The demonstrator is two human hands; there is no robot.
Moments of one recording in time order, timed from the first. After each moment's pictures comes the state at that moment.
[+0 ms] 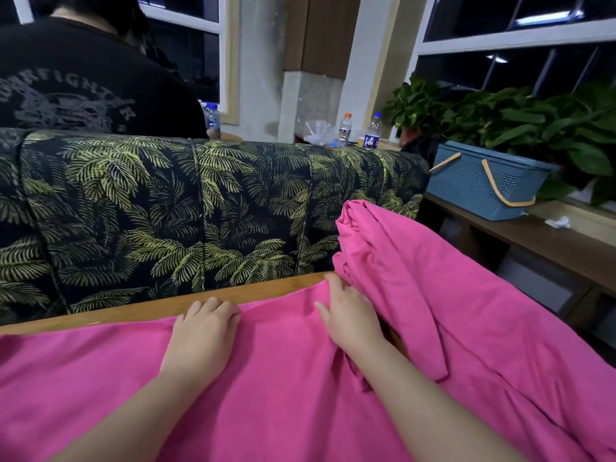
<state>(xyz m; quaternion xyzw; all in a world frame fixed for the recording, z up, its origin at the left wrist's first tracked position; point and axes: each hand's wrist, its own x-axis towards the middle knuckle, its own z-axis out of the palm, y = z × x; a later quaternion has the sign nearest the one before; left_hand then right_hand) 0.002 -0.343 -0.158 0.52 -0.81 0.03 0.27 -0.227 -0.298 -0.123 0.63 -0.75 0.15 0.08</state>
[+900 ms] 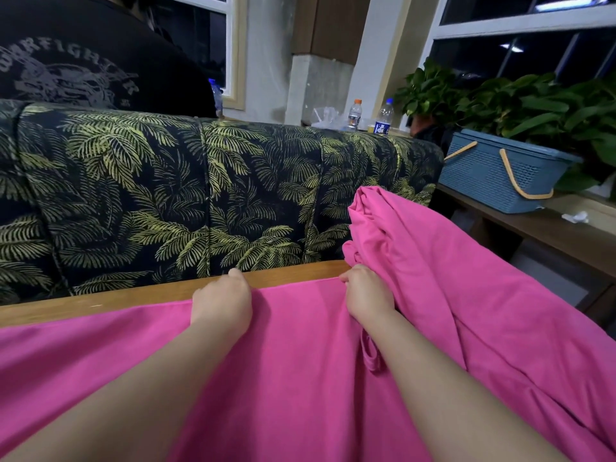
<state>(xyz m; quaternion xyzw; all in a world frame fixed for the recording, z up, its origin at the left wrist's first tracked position) -0.032 -0.356 -0.123 0.63 -0.77 -0.04 0.09 -0.249 -0.326 -0.123 0.58 -0.80 0.11 0.02</state>
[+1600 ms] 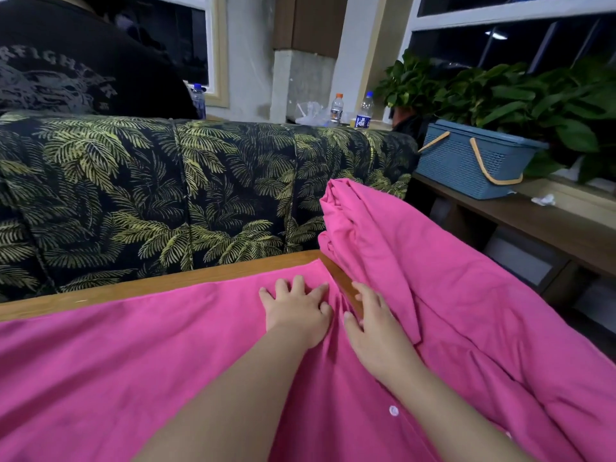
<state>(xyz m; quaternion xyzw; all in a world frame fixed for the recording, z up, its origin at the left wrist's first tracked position) -0.139 -0.291 -0.127 0.51 -0.86 -0.10 0.04 -0.239 -0.195 -0.111 0.57 -0.76 0.29 -0.10</state>
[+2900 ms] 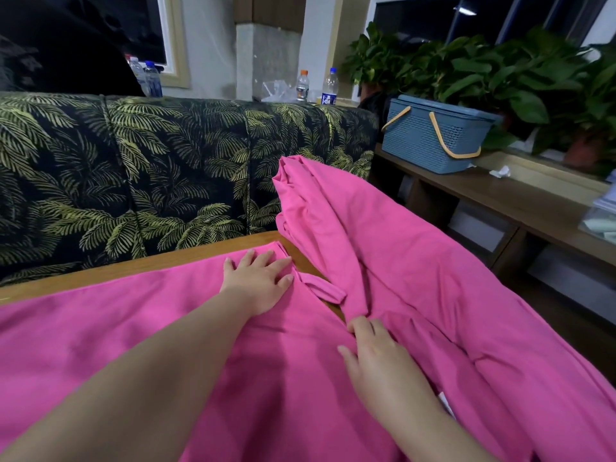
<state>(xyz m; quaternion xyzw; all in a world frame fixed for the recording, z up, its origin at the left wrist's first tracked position) -0.154 -0.321 -0.135 0.45 -0.89 -0.08 0.01 -0.264 -0.116 -0.125 0.58 -0.80 0.13 0.05</state>
